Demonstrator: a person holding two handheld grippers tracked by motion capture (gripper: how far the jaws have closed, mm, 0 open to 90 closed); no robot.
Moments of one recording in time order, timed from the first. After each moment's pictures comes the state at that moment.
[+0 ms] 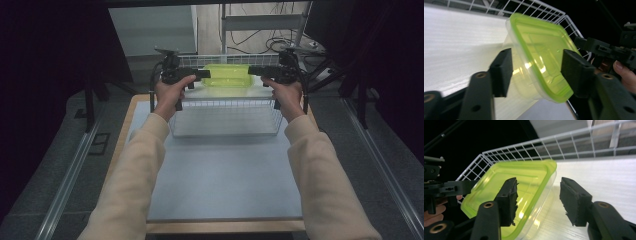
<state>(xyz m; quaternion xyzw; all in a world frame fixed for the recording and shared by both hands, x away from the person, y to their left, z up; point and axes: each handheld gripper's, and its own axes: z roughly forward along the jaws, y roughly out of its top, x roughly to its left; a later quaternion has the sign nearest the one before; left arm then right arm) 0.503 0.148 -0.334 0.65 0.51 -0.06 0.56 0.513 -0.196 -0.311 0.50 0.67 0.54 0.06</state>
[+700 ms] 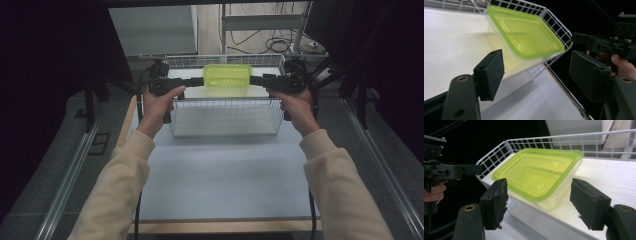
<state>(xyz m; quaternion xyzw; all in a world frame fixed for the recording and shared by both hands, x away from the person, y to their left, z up) 0.434 0.162 -0.320 0.67 0.47 -0.01 0.58 0.461 -0.205 -0.300 0.42 0.72 0.55 0.08</state>
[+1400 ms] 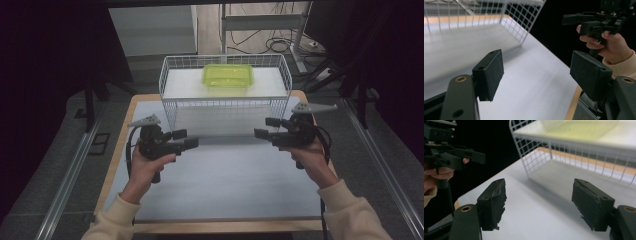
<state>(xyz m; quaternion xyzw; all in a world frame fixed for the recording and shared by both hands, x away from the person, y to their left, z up) 0.300 0.166 -0.402 0.71 0.40 0.01 0.58 0.354 -0.230 -0.367 0.32 0.77 0.55 0.06</state>
